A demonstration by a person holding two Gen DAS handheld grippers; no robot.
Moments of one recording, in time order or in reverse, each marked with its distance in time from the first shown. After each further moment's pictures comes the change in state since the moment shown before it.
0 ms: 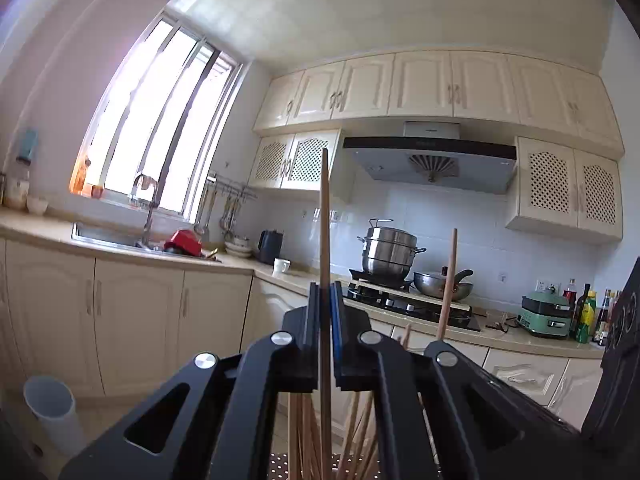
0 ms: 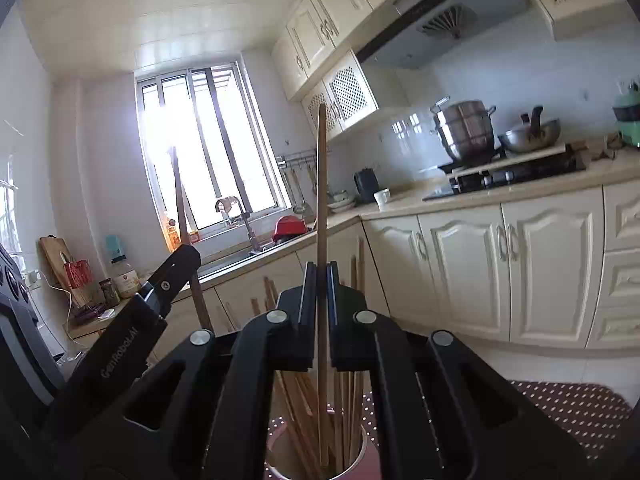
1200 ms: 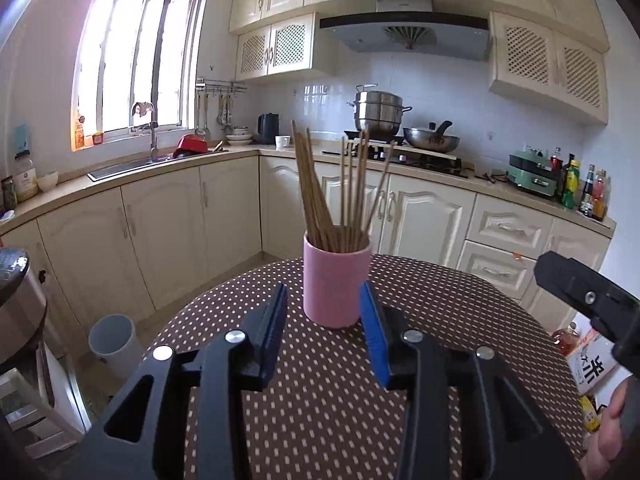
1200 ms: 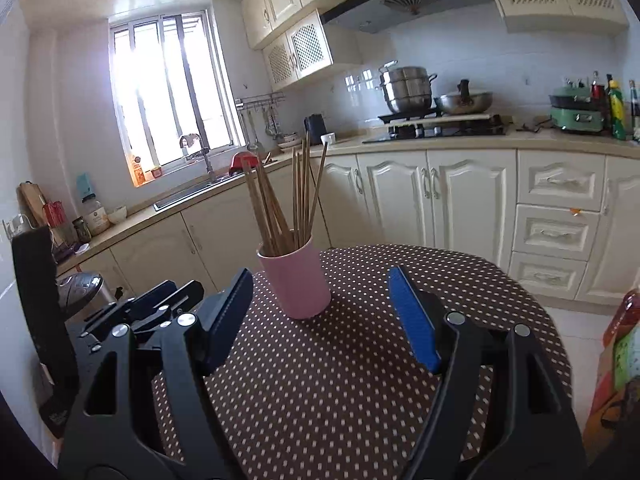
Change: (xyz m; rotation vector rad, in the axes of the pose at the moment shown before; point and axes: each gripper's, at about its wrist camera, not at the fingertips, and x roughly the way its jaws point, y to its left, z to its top) left arm -0.186 0.025 -0.051 0.190 0.474 0.006; right arm -0.231 0.057 -0.044 -0.075 0.184 -0.236
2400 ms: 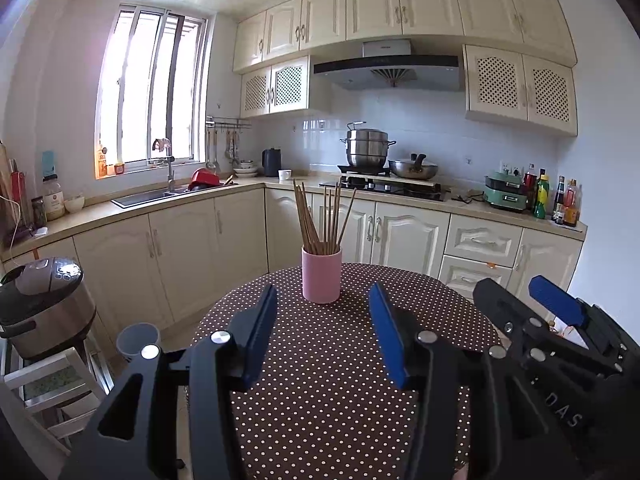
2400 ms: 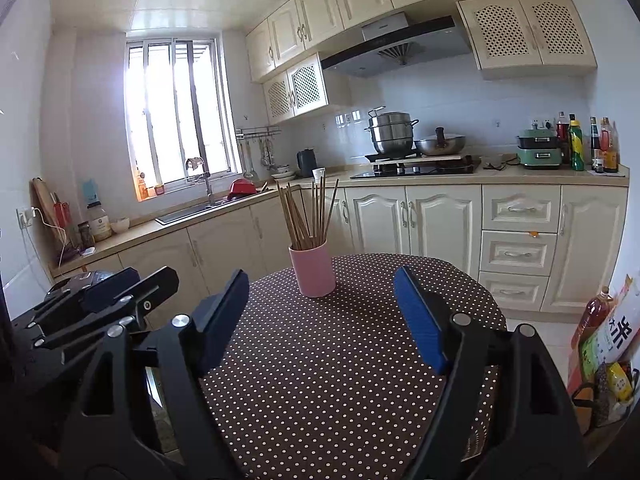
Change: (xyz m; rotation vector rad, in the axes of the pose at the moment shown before) left arm -0.208 -0.020 -0.018 0.021 -0.104 0.020; right arm -0.151 0.056 -0.032 -0.039 -0.114 -0.073
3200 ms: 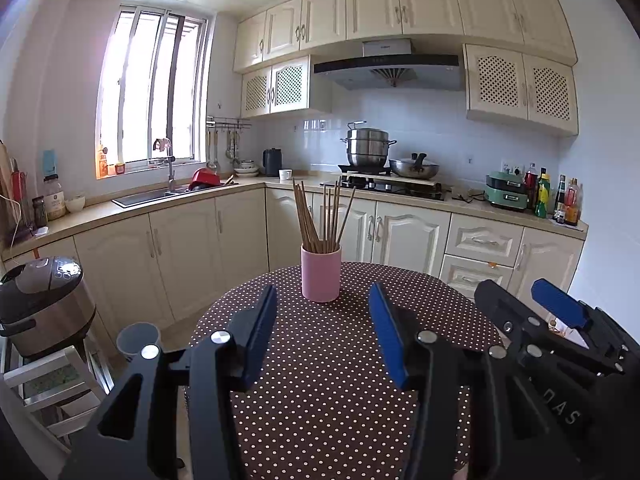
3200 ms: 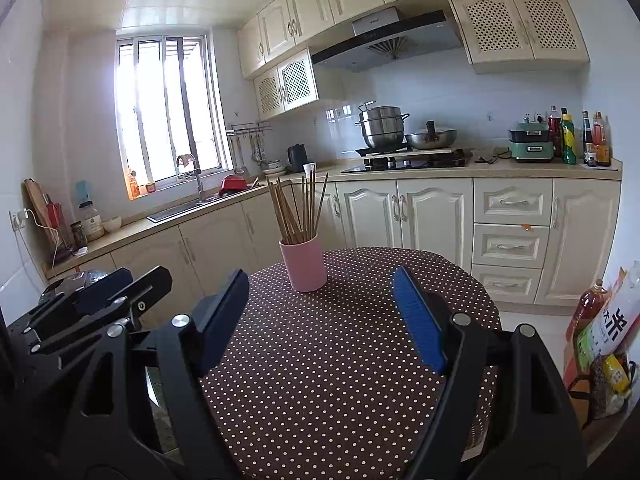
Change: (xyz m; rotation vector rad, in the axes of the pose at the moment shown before) left arm 0.005 -0.001 -0.003 -0.002 0.001 -0.001; right arm 0.000 -0.002 -0.002 0.014 0.024 -0.032
